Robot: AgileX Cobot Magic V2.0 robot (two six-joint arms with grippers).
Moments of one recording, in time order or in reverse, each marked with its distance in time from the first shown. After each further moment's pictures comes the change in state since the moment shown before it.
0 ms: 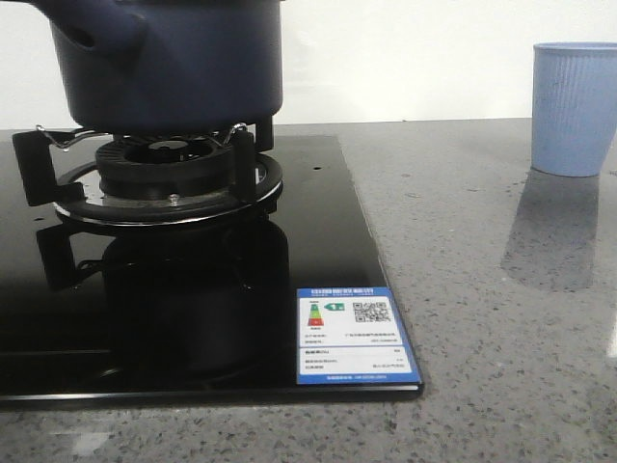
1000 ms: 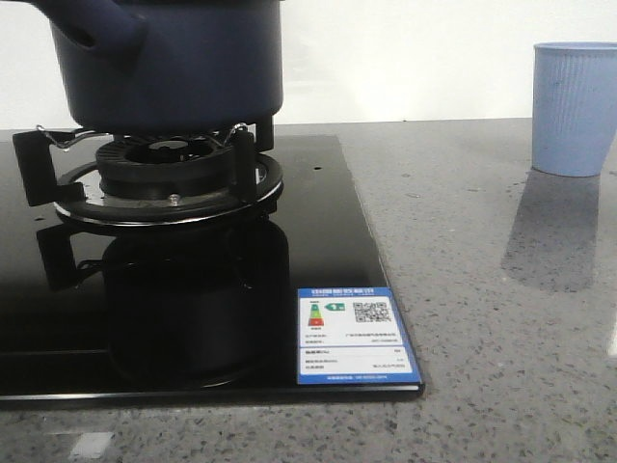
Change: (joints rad) left arm -0.134 0.250 0.000 0.000 -0.130 0.002; right arm 0.000 -0.087 0.004 -0.004 0.017 0.072
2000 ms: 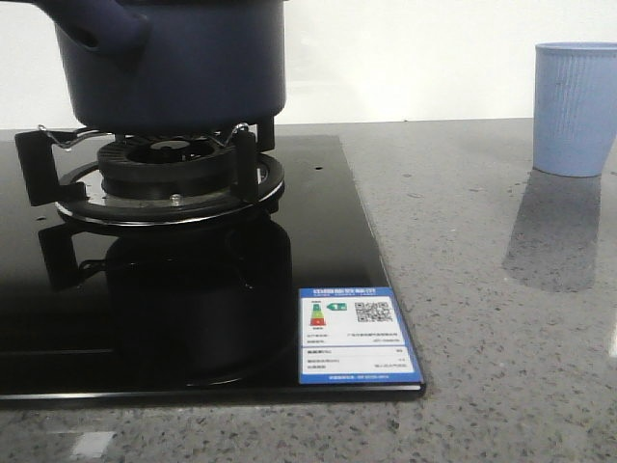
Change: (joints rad) left arm -0.027 0.002 0.000 0.000 0.010 -0.002; right arm 0.000 0.000 0.000 -0.004 -0.001 0.002
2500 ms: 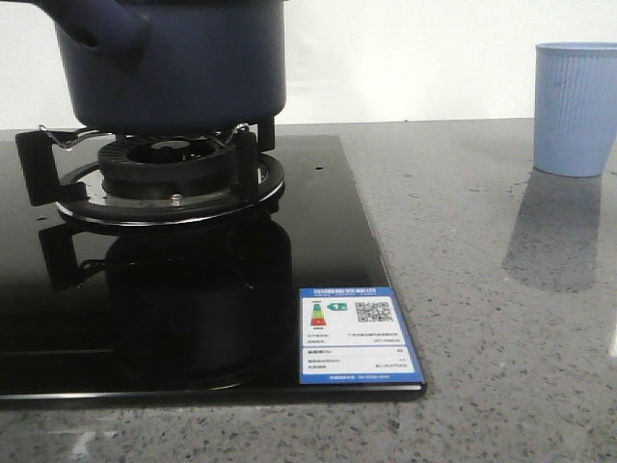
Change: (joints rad) left arm 0.007 -0.087 -0.002 0.015 0.008 0.000; right arm 0.004 0.000 0.000 0.000 -0.002 0.000
